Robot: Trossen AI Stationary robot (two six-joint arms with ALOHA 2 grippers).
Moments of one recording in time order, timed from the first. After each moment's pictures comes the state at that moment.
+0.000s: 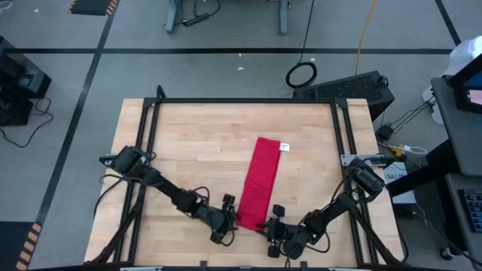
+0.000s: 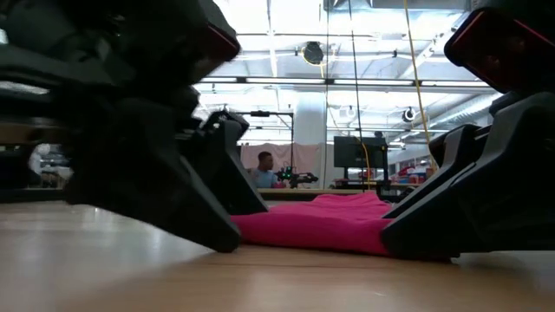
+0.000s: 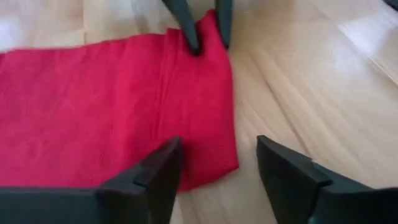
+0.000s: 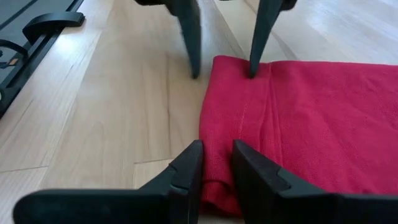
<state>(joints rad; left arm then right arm) -0.51 1.99 0.91 0.38 -0.20 -0.03 0.77 2.12 0.93 0.44 0.75 0.64</state>
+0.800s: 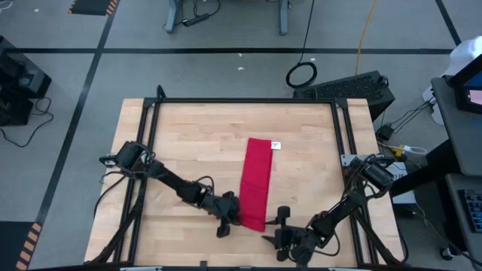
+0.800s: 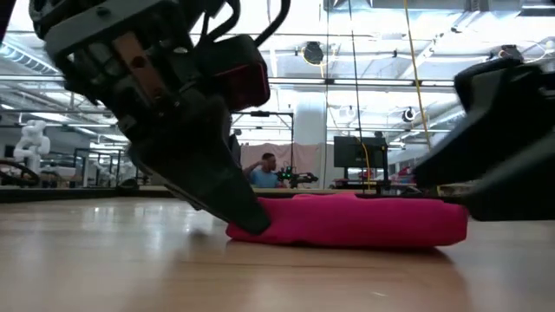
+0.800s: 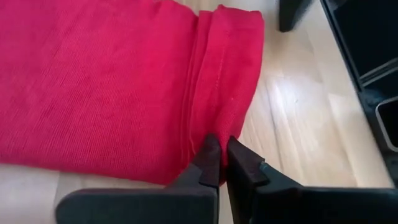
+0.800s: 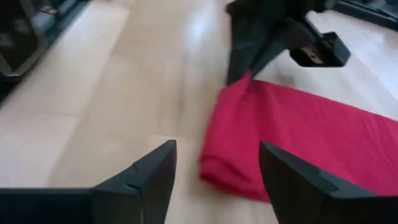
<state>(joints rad) -0.40 1.98 0.91 0.37 0.07 -0.51 0.83 2.01 0.93 0.32 0.83 0.39</state>
